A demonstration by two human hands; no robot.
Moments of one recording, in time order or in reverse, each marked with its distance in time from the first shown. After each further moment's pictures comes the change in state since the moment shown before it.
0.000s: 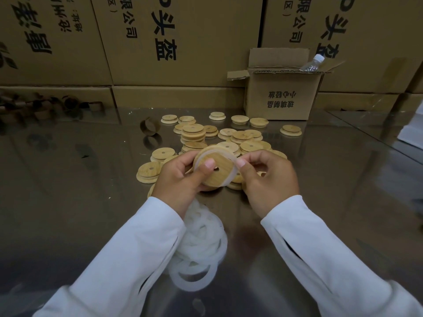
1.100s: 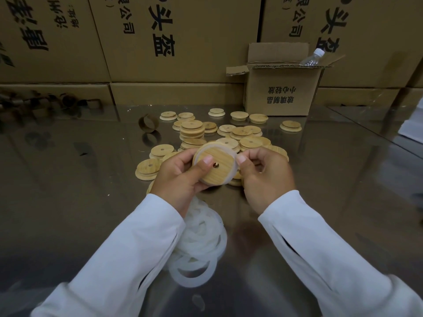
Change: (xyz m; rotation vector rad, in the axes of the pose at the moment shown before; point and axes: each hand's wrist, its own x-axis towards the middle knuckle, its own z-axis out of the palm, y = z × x) left_hand -0.001 -0.002 0.000 -0.093 0.001 -0.054; right_hand 0.001 -0.001 0.003 -0.020 -0.042 0.064
